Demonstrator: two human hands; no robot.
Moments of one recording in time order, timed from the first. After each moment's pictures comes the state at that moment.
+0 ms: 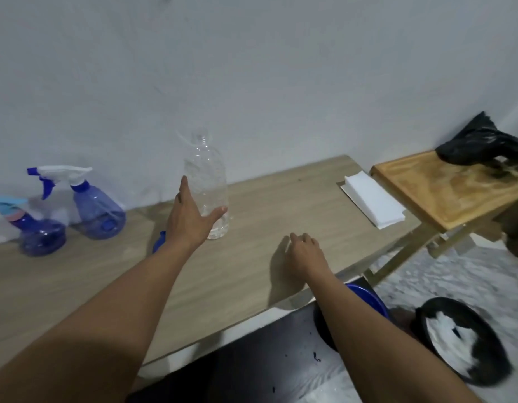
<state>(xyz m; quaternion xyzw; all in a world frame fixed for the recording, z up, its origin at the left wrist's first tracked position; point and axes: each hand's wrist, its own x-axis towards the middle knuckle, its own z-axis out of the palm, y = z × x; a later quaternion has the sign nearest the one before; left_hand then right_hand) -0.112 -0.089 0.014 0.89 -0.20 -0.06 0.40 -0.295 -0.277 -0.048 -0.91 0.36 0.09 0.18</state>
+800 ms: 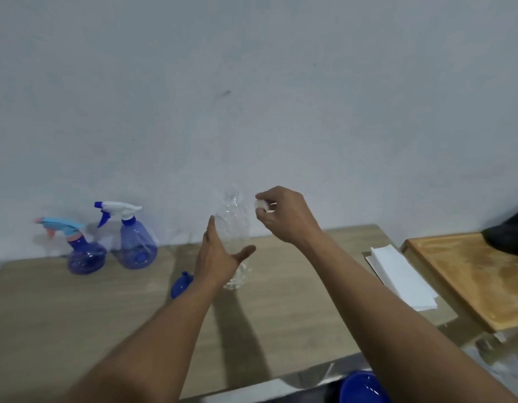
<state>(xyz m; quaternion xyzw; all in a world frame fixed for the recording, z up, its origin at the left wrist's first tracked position) -0.123 -0.113 0.044 0.88 -0.13 -0.02 0.45 -0.193 -0.255 0.173 -0.93 0.09 -0.17 0.30</state>
